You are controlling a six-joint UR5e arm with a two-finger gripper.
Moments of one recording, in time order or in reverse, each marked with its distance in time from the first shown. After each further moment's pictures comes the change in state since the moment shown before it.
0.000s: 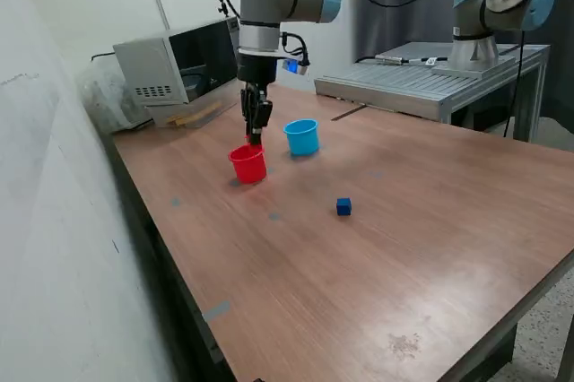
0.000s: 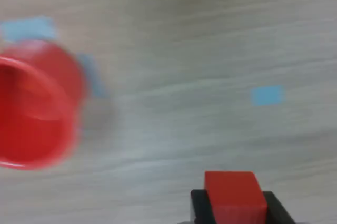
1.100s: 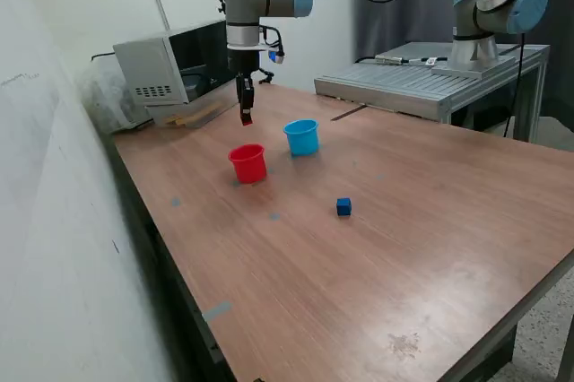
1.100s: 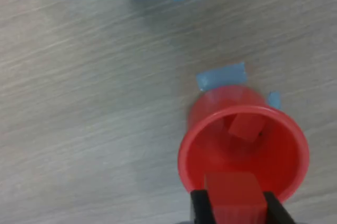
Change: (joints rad) arm -0.192 -0.081 0.134 0.022 0.005 -0.077
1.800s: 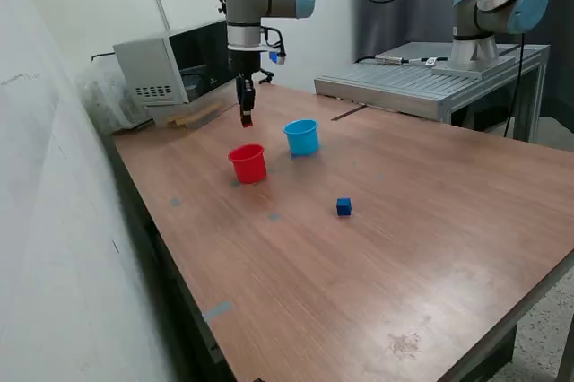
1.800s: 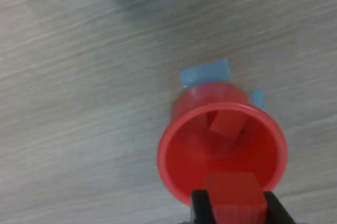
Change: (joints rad) arm 0.017 0.006 -0.004 -0.013 0.008 0.001
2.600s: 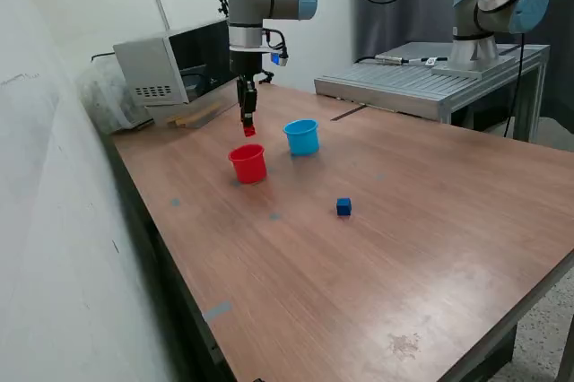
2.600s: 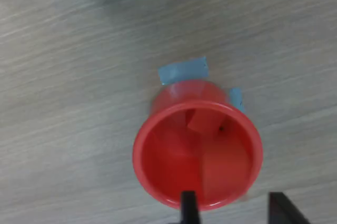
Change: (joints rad) arm 0.010 0.003 0.004 -0.019 0.023 0.001
